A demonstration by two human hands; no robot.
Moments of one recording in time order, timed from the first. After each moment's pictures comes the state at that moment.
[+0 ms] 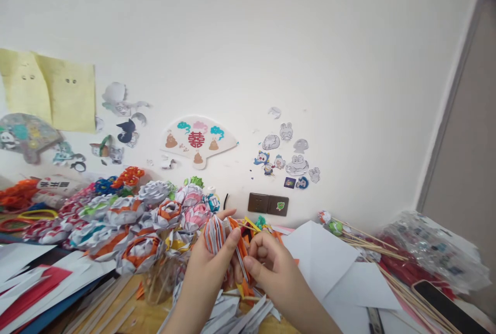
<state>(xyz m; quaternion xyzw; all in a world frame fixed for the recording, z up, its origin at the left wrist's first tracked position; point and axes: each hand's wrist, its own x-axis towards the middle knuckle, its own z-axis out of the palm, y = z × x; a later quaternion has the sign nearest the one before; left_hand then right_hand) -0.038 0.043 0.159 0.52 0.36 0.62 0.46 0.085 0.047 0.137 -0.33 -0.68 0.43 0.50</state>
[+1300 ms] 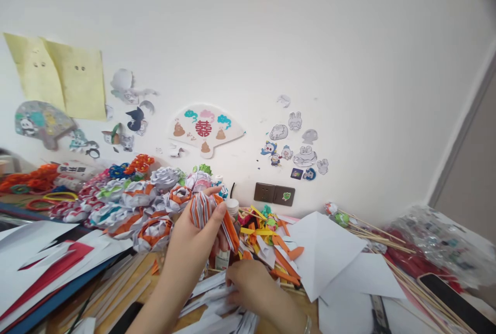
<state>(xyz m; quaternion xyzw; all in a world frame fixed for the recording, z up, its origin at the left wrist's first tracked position) -0.071 0.043 0.176 0.54 0.41 0.65 0.34 0.057 0.097 0.046 -0.43 -0.90 0.00 0.06</state>
